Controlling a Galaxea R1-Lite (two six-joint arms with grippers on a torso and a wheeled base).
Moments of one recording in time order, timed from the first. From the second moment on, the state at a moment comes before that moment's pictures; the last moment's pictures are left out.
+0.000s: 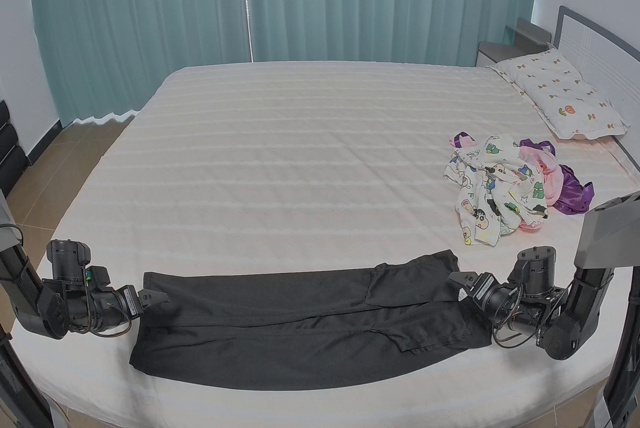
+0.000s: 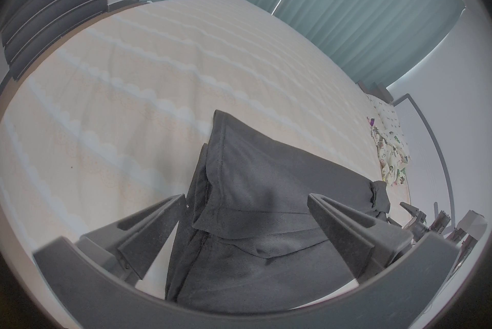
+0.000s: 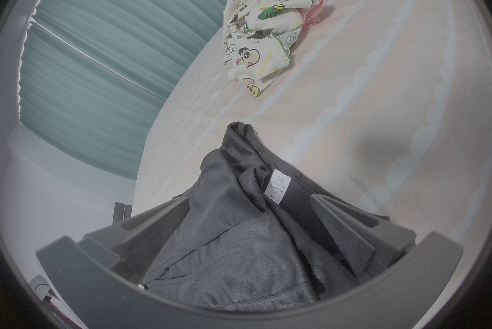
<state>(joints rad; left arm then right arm) 0.18 1.94 -0.35 -0.78 -0.36 -0.33 0.29 2.17 -0.31 -1.31 -0.02 0.96</state>
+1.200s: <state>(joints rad) 0.21 2.13 -0.44 -0.78 -0.37 -0.30 0.29 2.18 -0.31 -1.31 -0.01 0.96</state>
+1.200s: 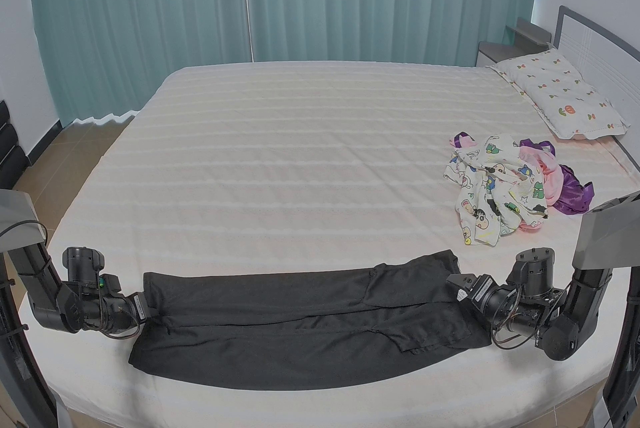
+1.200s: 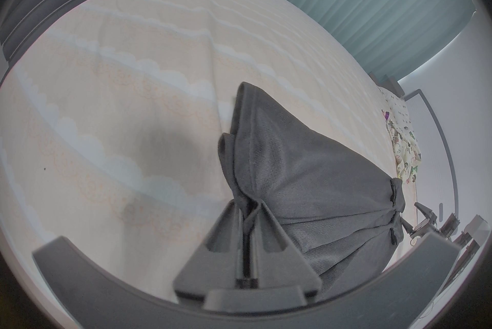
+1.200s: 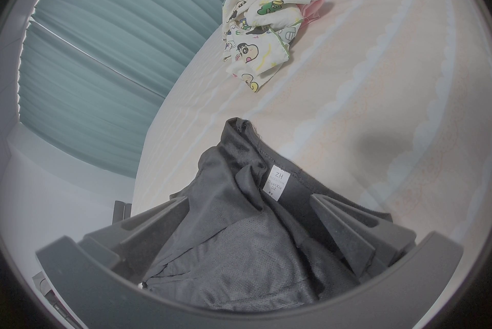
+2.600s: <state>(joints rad) -0.29 1.67 -0.60 -0.22 -0.07 -0.64 0.29 2.16 -0.31 -1.31 -0.02 0.95</state>
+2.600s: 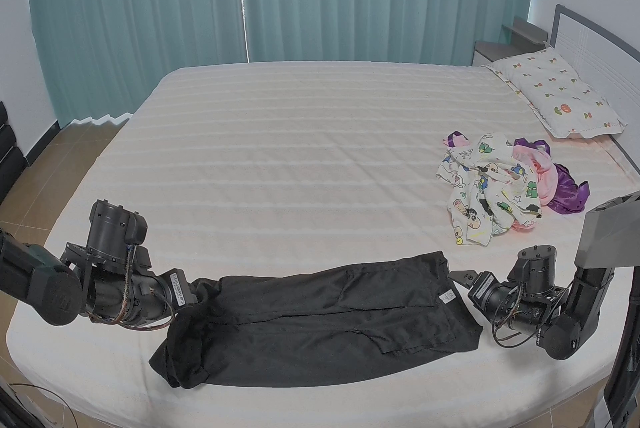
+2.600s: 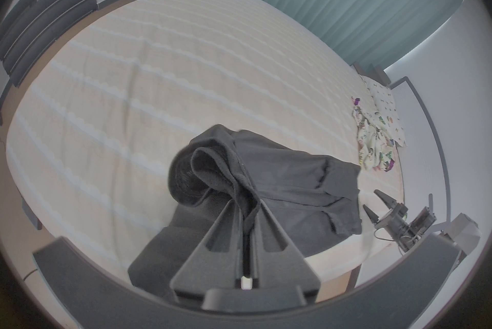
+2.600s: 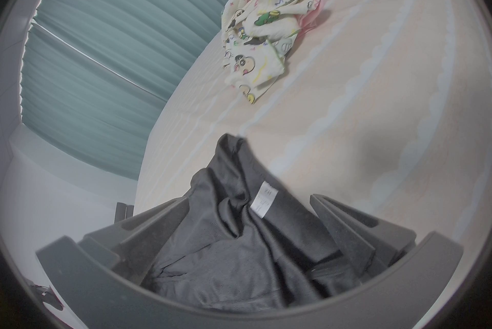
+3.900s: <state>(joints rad) -0.58 1.85 -1.07 0.03 -0.07 -0.82 0.29 2.16 -0.31 -1.31 -0.02 0.95</state>
